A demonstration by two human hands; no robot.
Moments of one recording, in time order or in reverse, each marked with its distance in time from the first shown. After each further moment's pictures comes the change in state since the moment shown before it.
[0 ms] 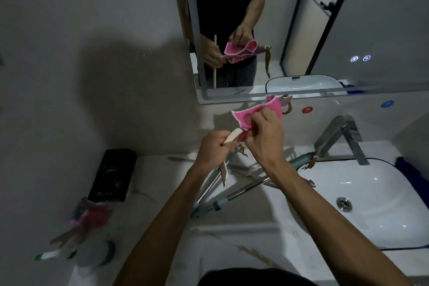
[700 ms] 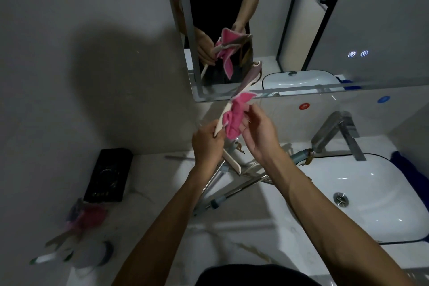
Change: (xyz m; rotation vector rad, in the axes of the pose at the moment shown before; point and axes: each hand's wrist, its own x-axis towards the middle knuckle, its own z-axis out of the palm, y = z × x) left_hand 0.007 0.006 0.010 0.026 0.423 -0.069; right_hand 0.018 -0.020 -0.008 1.490 -0.237 0.863
